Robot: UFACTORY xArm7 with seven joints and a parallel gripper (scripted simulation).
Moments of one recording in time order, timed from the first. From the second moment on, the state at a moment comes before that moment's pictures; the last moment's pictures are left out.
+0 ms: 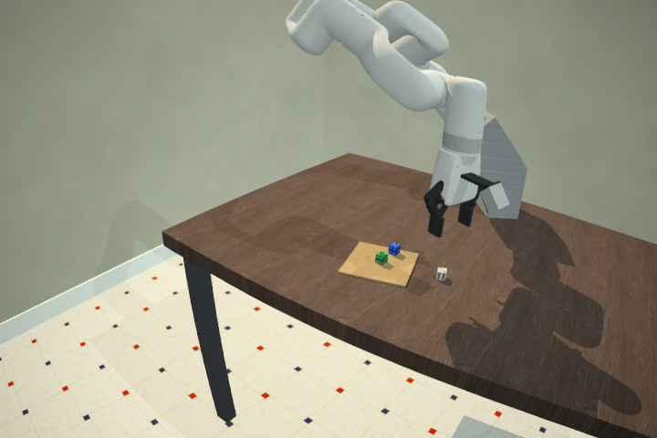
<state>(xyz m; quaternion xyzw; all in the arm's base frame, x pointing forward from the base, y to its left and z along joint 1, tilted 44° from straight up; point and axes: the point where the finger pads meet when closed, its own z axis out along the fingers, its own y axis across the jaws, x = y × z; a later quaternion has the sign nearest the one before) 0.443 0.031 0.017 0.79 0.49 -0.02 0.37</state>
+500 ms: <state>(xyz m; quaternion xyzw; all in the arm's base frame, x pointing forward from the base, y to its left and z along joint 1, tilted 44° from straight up) 0.444 0.026 0.012 0.64 0.67 -0.11 0.36</state>
